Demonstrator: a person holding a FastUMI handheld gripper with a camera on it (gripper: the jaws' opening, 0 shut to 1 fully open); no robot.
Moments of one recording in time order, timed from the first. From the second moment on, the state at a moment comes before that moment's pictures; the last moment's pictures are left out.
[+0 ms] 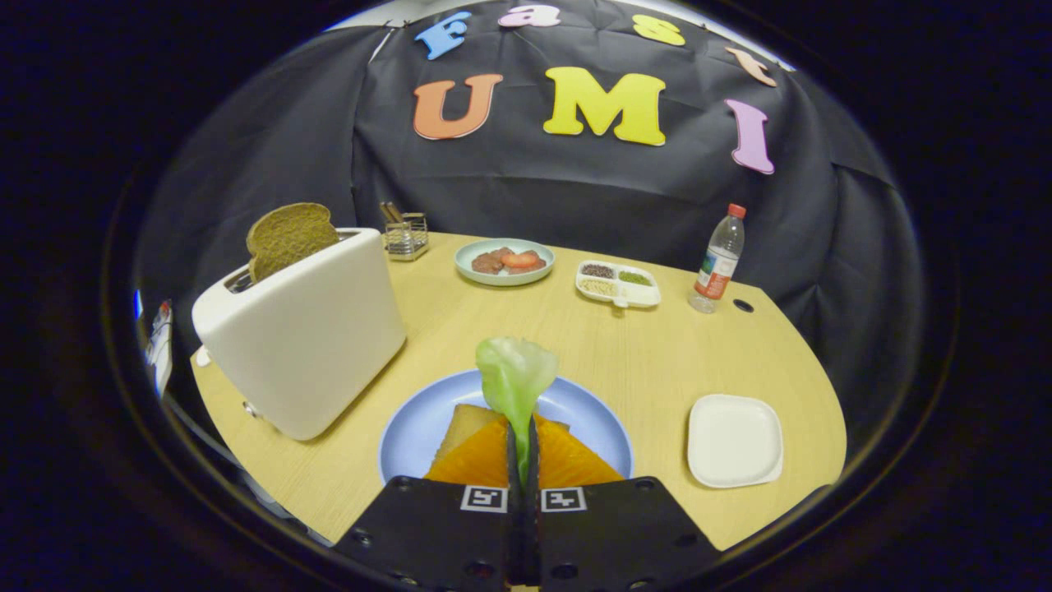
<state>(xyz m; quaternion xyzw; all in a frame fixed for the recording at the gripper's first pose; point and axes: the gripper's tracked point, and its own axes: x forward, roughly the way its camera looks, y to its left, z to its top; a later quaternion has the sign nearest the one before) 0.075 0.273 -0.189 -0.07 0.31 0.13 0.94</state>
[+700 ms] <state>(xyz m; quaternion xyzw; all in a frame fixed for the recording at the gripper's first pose) 0.067 0.283 -0.205 -0.04 0.33 0.14 0.93</state>
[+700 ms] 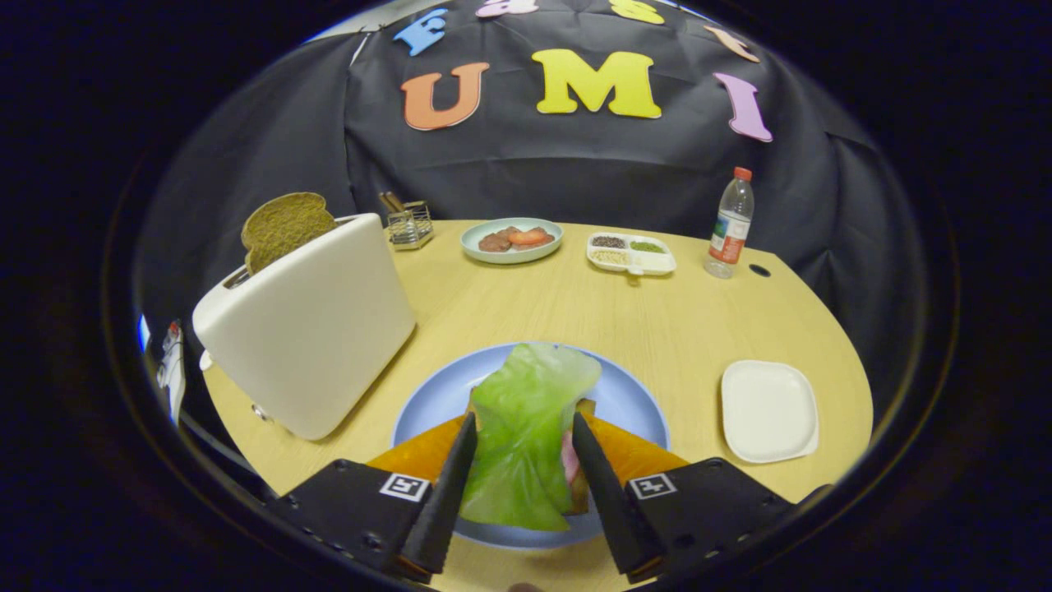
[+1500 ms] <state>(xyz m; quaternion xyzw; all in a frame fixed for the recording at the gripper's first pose) 0.051 0.291 -0.143 -0.03 0.25 0.14 0.96</state>
